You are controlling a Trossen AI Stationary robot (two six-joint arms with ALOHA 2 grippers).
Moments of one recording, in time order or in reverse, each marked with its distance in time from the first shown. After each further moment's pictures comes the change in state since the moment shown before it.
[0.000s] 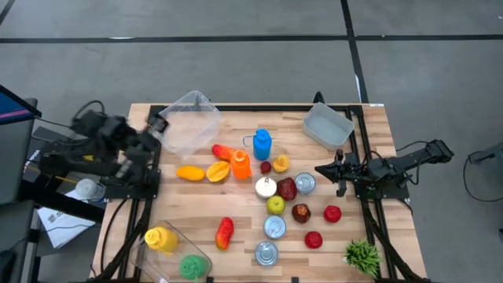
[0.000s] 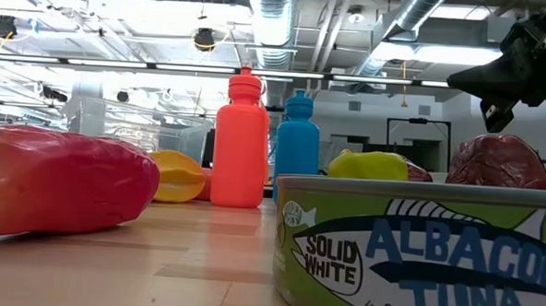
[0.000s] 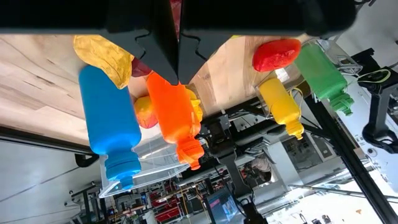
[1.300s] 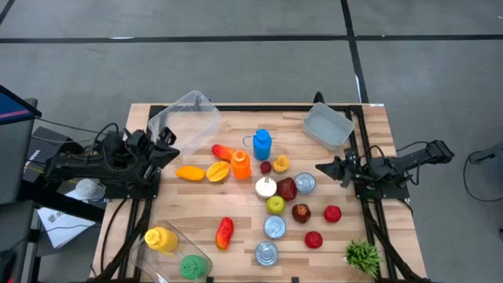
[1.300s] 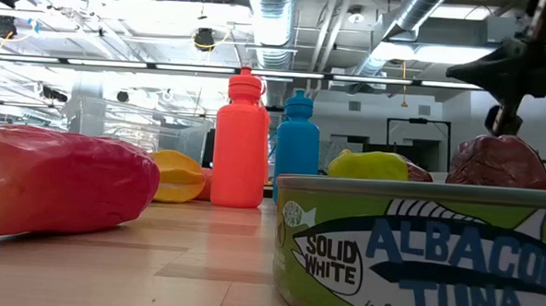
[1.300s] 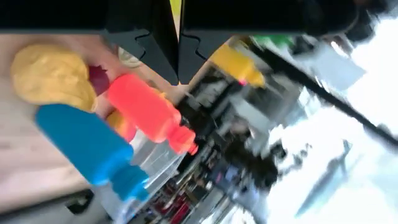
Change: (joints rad) left arm -0.006 -0.291 -0.536 0.110 -0.365 -0.128; right arm -0.012 0.000 0.000 0.058 0.024 0.527
